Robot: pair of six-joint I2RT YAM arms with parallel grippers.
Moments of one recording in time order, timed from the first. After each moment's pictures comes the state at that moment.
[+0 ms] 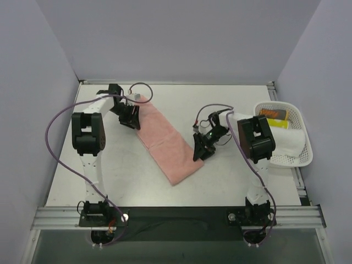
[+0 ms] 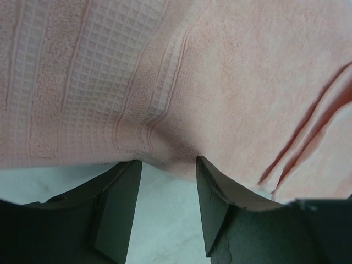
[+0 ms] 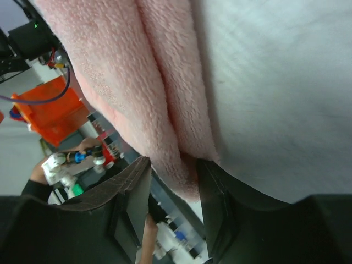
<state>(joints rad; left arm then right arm) -0.04 2.24 1.76 -0.90 0.53 0.22 0.30 2.15 1.37 -1.00 -0.83 -0.16</state>
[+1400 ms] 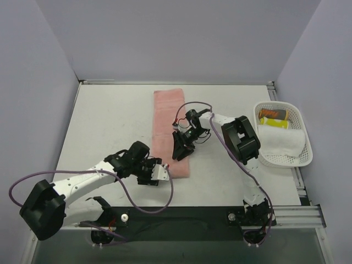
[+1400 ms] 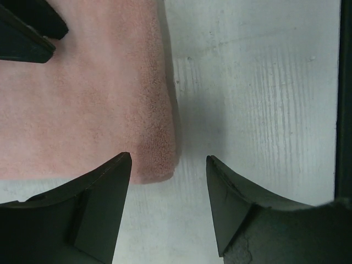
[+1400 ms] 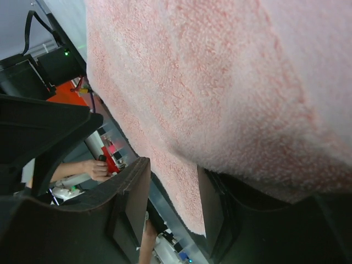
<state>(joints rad) -0.72 1.14 0.63 -0.49 0.41 0.90 0.52 2.24 1.52 -0.82 -0.91 0.11</state>
